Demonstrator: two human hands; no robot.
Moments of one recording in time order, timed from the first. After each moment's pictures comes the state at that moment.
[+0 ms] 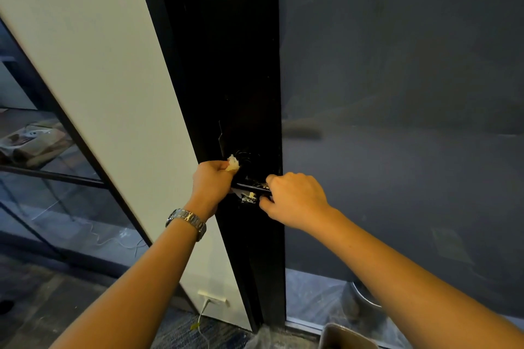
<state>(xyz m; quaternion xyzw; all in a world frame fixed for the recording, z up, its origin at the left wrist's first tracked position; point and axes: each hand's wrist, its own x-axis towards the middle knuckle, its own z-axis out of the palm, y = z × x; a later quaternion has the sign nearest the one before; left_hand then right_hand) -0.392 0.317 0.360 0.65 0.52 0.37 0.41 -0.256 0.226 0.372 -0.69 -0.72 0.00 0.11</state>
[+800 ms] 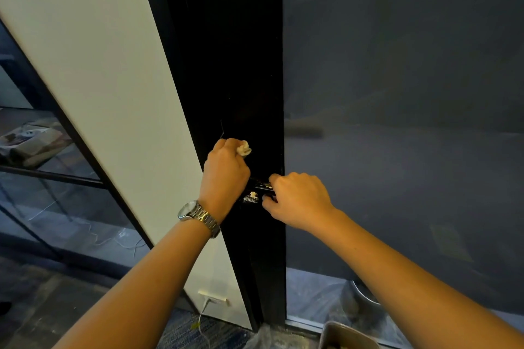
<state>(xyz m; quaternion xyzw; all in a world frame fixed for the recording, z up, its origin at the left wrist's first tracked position) -0.375 0.307 0.376 0.78 0.46 0.39 0.14 -0.256 0.225 0.370 -0.69 -0.71 -0.01 0.11</state>
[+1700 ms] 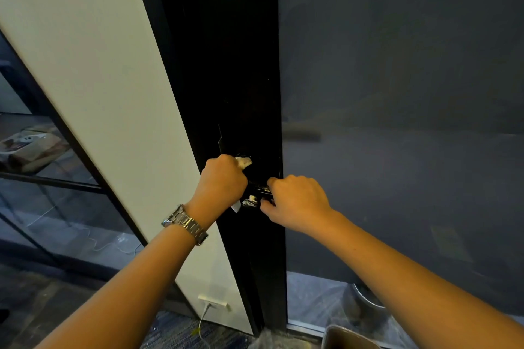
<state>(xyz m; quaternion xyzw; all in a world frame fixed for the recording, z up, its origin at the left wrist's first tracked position) -0.380 0.301 0.393 0.81 0.52 0.19 0.18 -0.257 0.227 0.371 -0.69 -0.72 -0.01 0.11</state>
